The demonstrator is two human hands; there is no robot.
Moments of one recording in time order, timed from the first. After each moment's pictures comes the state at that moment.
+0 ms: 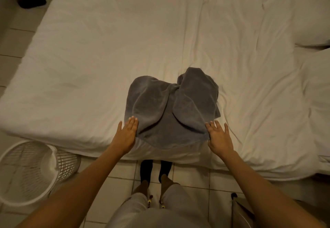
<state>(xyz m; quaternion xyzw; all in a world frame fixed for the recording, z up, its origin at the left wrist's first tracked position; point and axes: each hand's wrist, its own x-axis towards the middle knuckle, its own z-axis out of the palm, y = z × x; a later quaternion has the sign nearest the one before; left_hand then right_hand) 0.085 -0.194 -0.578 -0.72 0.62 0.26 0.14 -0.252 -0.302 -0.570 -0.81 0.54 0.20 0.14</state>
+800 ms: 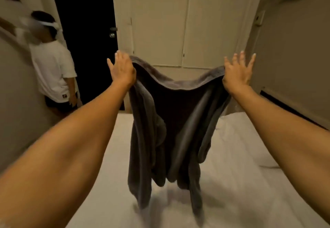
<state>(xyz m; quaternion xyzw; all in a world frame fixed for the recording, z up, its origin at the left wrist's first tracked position) 0.138 -0.616 -0.044 -0.79 0.50 -0.18 -0.30 -0.184 -0.672 -0.038 -0.67 0.67 -0.12 -0.29</state>
